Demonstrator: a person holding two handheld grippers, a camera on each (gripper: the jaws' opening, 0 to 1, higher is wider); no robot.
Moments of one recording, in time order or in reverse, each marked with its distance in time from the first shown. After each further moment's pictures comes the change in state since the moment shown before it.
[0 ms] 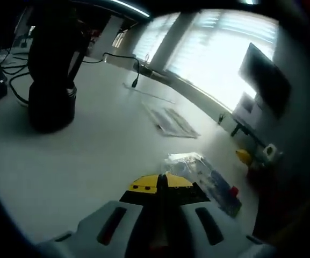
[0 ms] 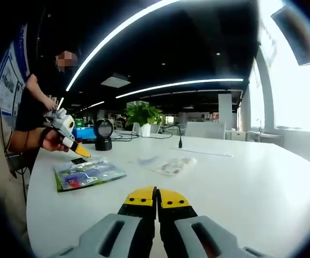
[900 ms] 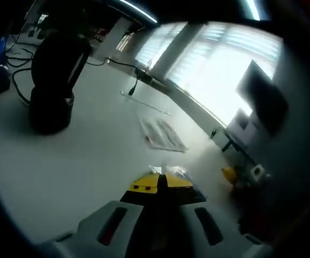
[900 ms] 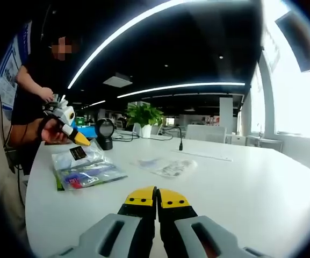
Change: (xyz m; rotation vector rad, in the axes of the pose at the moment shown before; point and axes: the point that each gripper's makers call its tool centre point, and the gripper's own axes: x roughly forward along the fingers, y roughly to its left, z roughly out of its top) left arm -0.003 0.003 0.036 -0.143 -0.054 -0.042; right arm -0.002 0.005 0.007 -0.041 -0.022 0.000
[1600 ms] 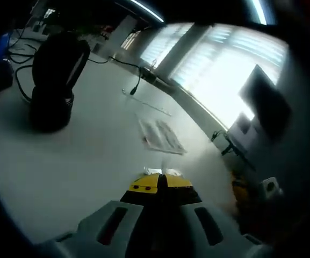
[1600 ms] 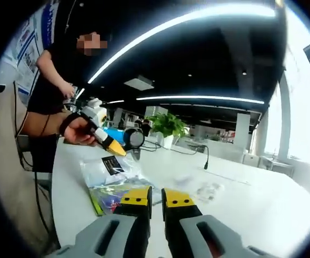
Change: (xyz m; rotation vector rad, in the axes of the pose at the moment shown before) left arm -0.003 -0.012 0.003 -0.039 0.012 0.031; right arm 0.006 0.108 0.044 -0.155 -0.048 0.163
